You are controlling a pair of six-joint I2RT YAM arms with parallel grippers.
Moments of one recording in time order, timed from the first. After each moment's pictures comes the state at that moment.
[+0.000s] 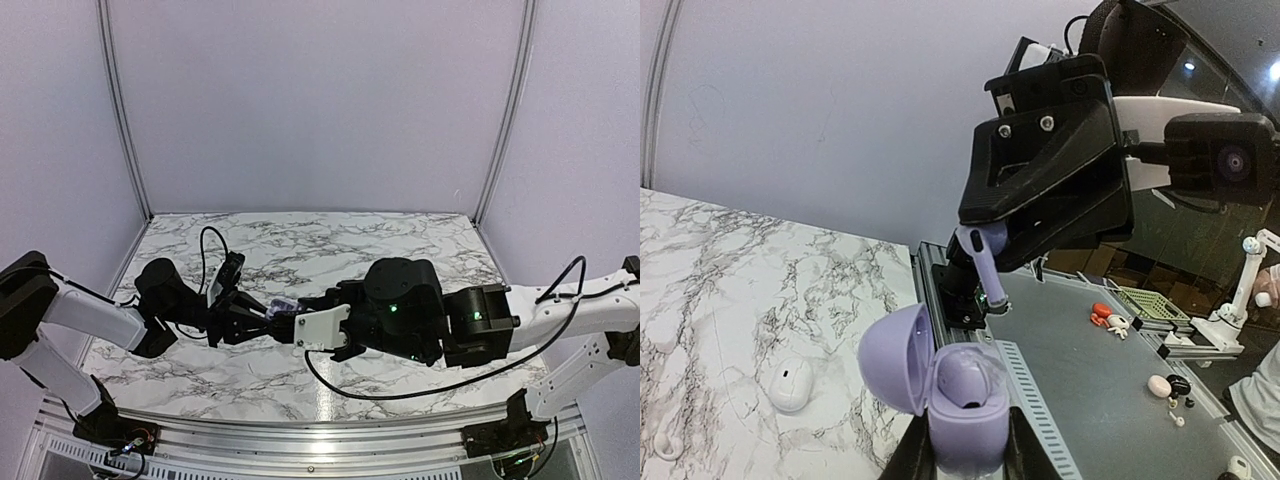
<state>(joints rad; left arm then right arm) -0.74 1.50 0.46 1.19 1.01 -0.45 1.41 1.36 1.09 -0.14 0.45 -0.82</state>
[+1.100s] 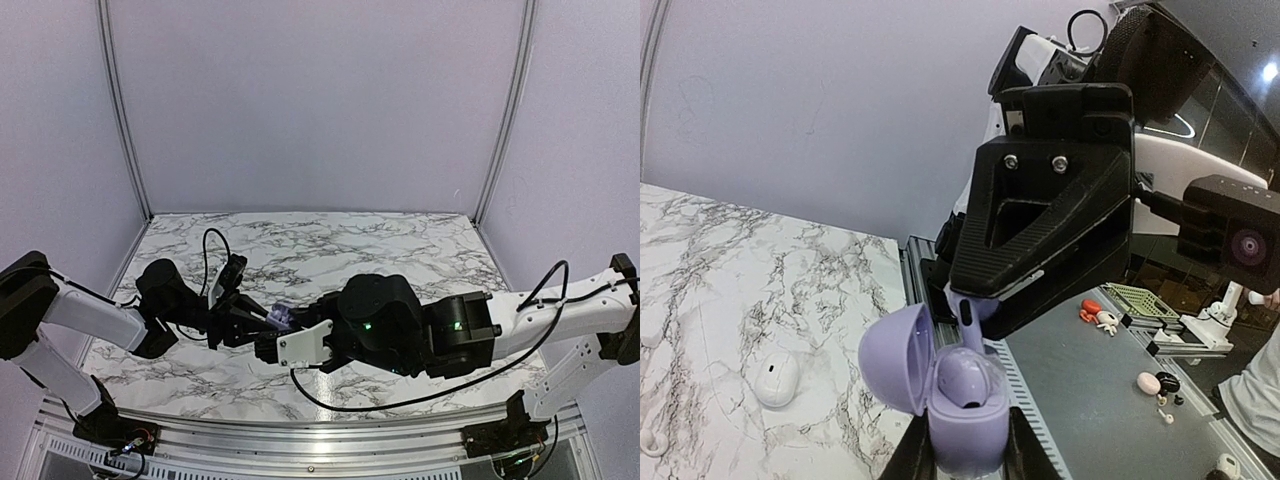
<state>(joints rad) -0.75 1.50 0.46 1.18 1.03 -0.47 1.45 1.45 1.13 -0.16 0.52 -0.91</state>
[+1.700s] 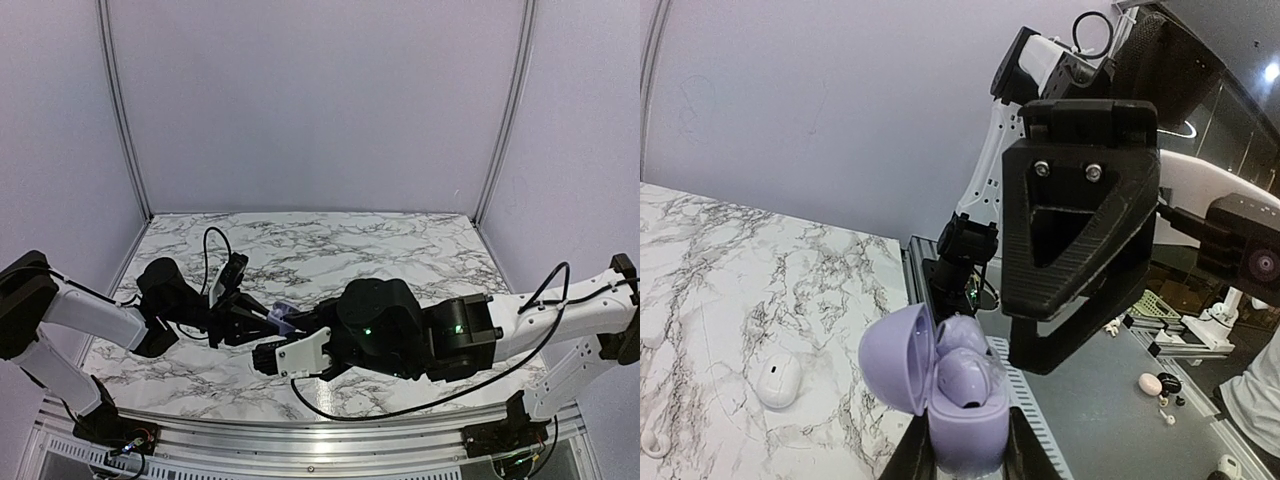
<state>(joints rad) -0.76 1.50 0.47 1.16 1.03 -0.46 1.46 1.45 1.13 -0.16 0.47 -0.92</state>
